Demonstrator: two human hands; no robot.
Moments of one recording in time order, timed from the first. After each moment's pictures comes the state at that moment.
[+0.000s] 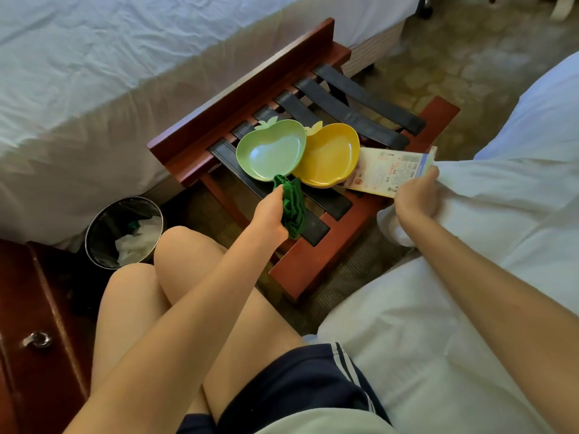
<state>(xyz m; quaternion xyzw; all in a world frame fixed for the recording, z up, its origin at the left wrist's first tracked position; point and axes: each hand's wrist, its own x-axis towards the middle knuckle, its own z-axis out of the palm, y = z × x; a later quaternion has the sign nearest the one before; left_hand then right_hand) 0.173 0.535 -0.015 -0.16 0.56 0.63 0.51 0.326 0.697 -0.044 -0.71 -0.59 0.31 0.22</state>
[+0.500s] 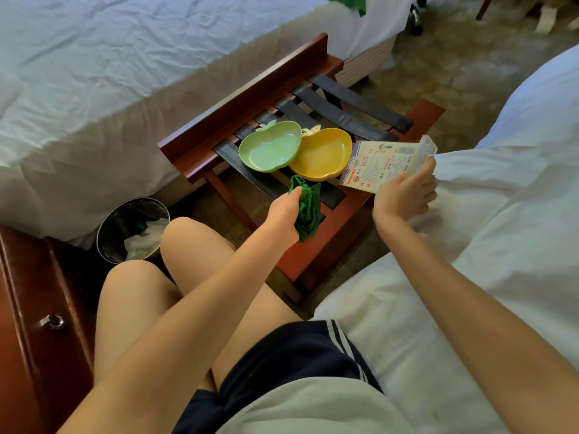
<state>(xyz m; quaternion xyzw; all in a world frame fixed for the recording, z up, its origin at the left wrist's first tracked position) 0.220 0.516 0.006 -0.11 0.60 0.61 0.50 0.332 0.632 -0.007 -0.71 -0.58 0.24 0.32</state>
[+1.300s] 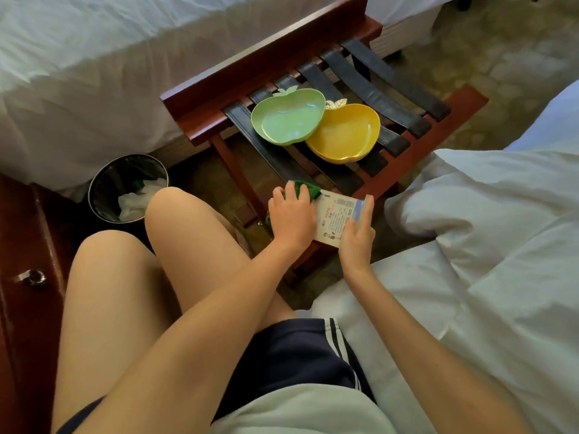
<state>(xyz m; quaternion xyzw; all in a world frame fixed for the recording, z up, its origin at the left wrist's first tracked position) 0.228 0.503 -0.081 0.37 0.92 0.09 0.07 0.330 0.546 -0.081 -0.52 -0.63 0.53 0.24</state>
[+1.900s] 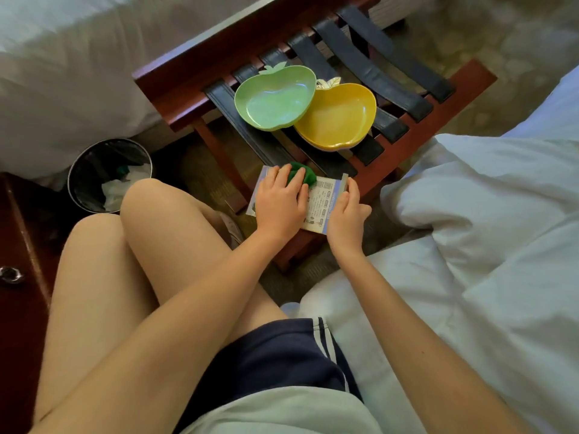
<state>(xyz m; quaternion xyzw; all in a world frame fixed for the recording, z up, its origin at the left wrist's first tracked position) 0.210 0.507 -0.095 0.42 0.89 0.19 0.05 0.312 0.566 -0.078 -0.55 -0.64 0.51 0.17</state>
